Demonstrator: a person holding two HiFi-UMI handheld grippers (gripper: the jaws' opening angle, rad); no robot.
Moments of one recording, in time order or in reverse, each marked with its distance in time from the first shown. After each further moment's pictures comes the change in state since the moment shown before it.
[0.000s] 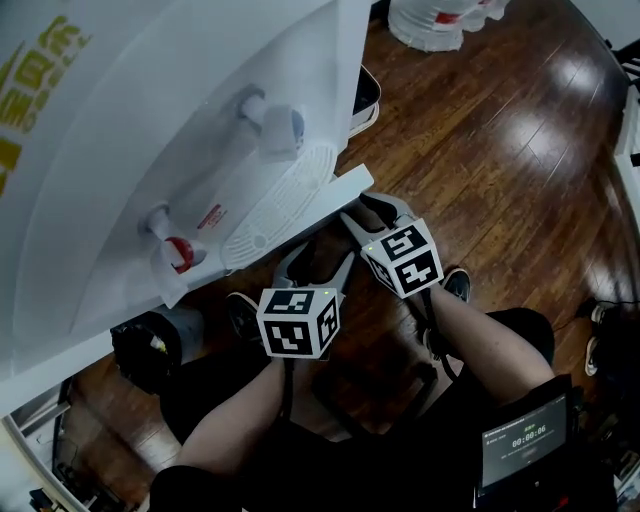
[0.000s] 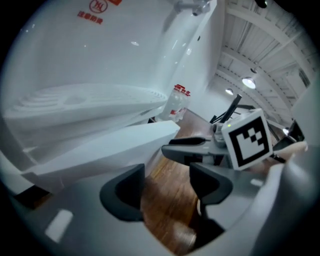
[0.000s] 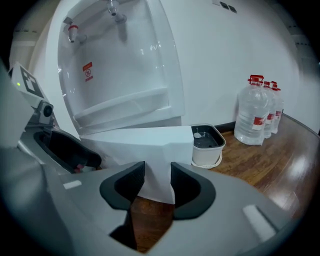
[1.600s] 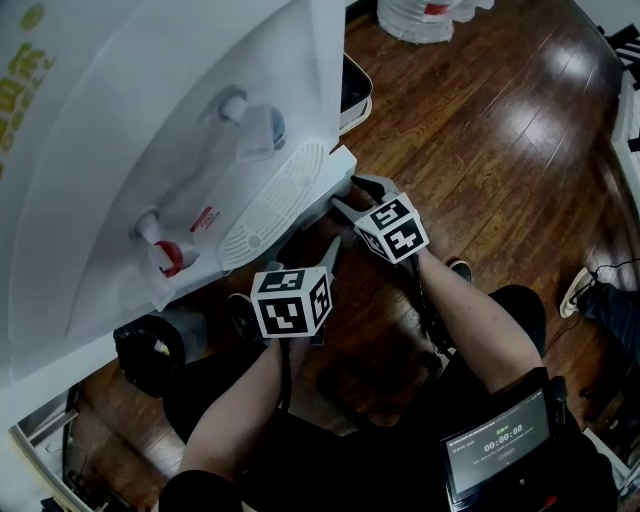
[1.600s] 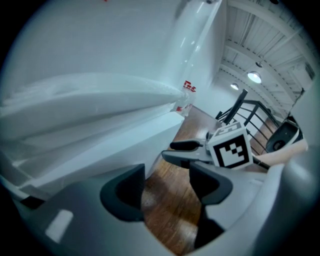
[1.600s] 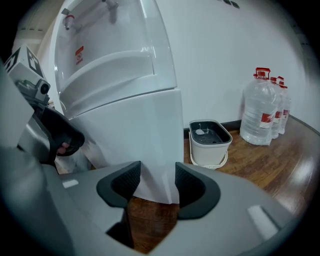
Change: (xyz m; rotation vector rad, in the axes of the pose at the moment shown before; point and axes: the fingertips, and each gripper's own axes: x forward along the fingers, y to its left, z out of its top) left arm 0.014 0.024 0.004 0.017 0.037 0.068; right arm 0.051 -0.027 -0.026 -0.037 -0.005 0.038
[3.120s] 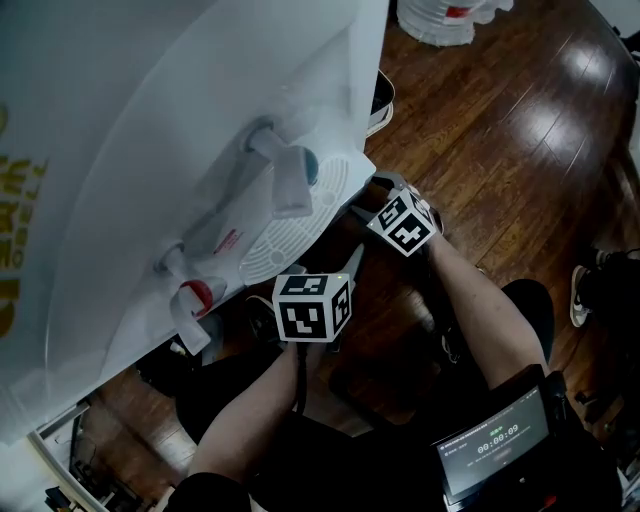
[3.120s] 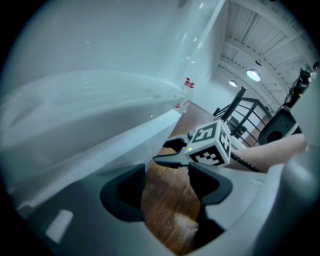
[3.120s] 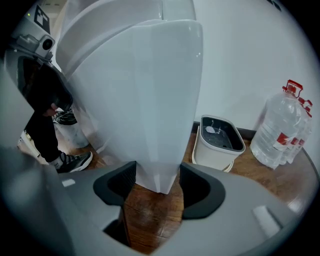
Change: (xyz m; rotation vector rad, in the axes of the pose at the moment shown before) left arm 0.009 -0.003 0.007 0.007 0.057 -0.034; right arm 0.039 -0.012 -0.016 -0.247 0.169 0.051
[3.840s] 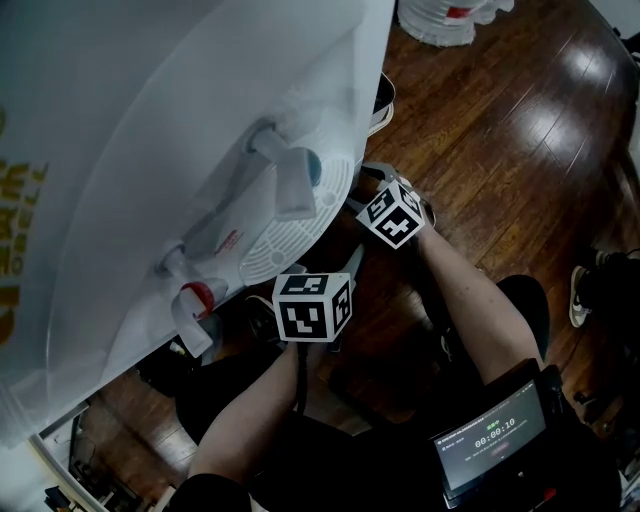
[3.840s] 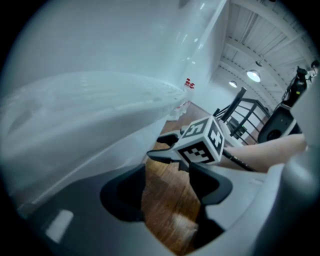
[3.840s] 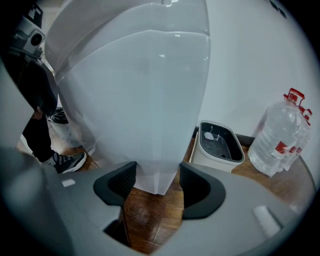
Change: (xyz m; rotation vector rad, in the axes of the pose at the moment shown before) left arm -0.001 0.001 0.003 -0.007 -0.004 -0.002; right arm 0.012 -0.008 0.025 -0.053 -0.001 -0.037
